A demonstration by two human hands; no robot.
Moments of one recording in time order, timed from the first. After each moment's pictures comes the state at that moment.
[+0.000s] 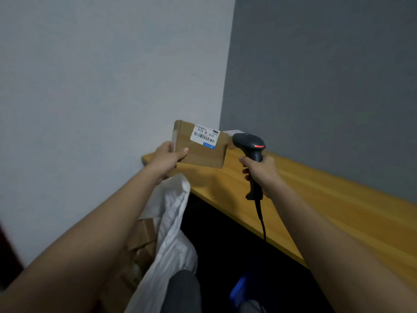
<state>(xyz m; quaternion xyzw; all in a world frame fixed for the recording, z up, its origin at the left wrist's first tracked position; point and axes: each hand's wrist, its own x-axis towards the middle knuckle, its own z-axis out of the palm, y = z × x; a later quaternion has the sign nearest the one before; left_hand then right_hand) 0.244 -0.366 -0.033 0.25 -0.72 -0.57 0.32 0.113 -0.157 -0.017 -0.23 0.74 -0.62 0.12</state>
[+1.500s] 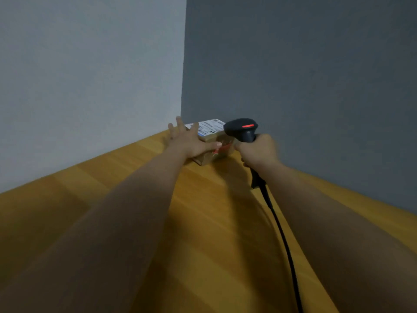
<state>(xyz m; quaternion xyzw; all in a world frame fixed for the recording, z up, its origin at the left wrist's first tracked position) -0.293 -0.563 -0.133 0.27 -0.93 -0.22 0.14 -0.320 -0.384 -0.104 -0.17 0.85 -0.50 0.00</state>
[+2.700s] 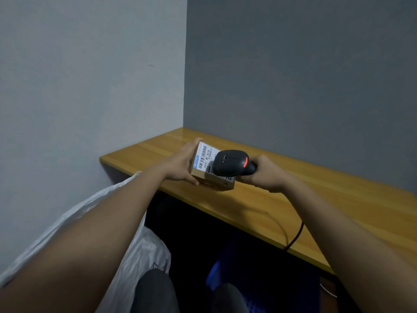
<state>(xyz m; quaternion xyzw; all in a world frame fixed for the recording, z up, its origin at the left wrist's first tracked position) 0.166 -0.309 -0.043 0.00 -0.95 -0.29 0.11 0.093 -0.057 -0.011 -0.37 0.87 -0.31 0.05</state>
